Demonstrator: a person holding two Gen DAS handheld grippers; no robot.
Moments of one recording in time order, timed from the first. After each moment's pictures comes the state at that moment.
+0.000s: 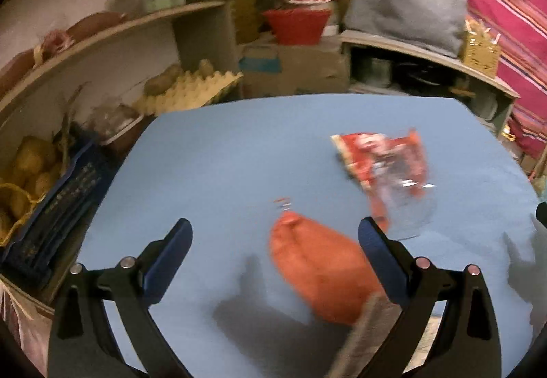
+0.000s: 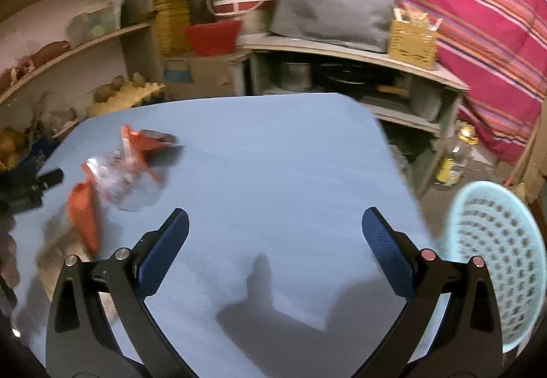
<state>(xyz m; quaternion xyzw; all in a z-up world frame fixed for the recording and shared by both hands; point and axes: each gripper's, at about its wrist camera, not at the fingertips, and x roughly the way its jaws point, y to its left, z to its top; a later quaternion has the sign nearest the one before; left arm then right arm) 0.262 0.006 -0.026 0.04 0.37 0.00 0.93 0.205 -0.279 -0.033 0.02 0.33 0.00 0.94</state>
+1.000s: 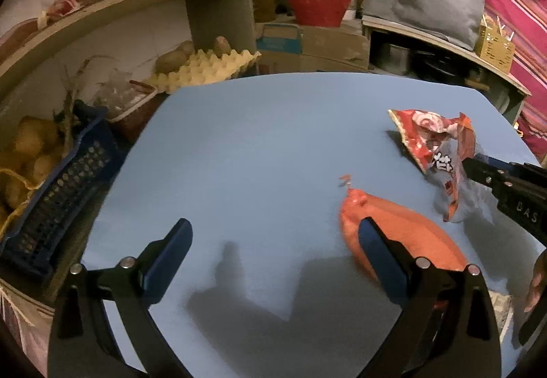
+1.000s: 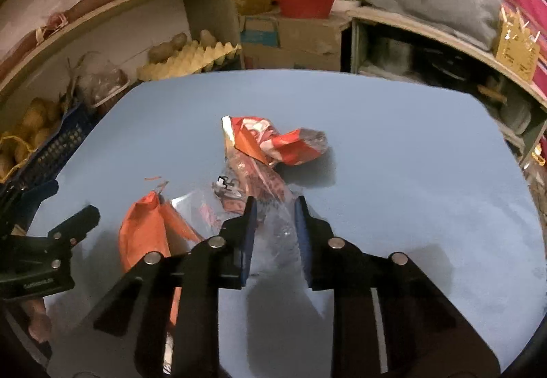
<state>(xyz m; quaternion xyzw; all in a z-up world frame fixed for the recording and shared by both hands) 0.272 0.048 -0.050 0.04 0.39 0.00 0.92 0.301 -0.141 -0.063 0.00 0.39 0.11 0.91</state>
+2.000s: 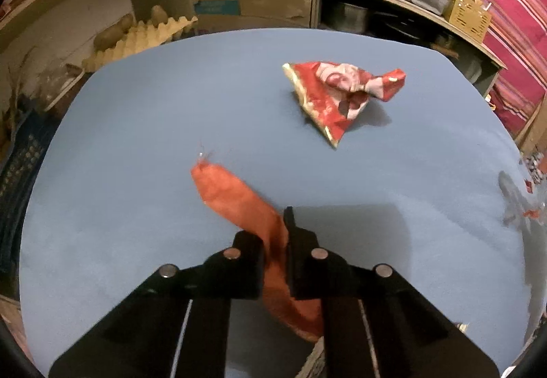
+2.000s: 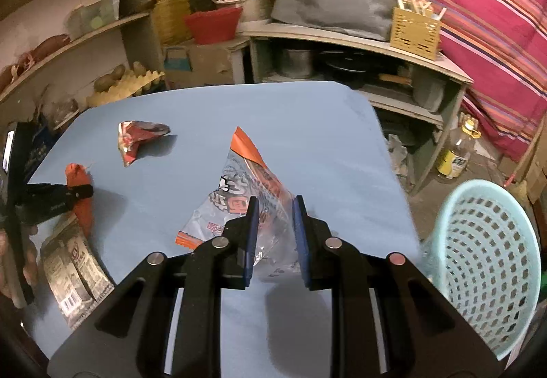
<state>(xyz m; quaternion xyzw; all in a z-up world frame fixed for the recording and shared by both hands) 0.297 -0.037 -0.071 0.03 0.47 -0.07 0.88 0.195 -0.315 -0.031 0.02 0.36 0.00 0.93</state>
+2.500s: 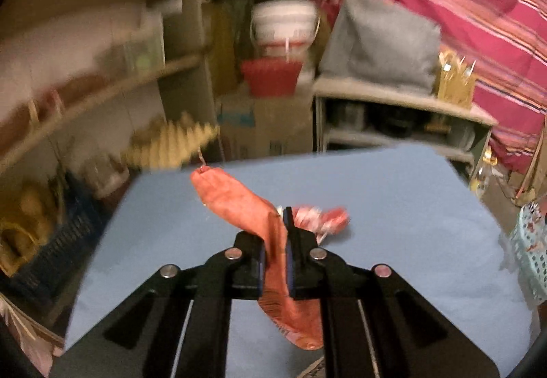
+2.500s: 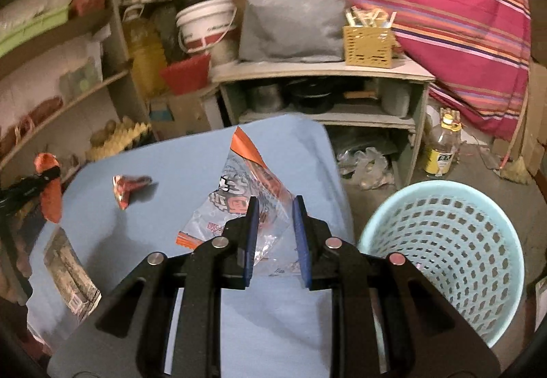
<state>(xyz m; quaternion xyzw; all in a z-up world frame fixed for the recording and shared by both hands) 0.249 -0.074 0.057 0.06 0.26 -0.03 0.96 0.148 -0.400 0.012 0.09 0.29 -0.02 0.95</state>
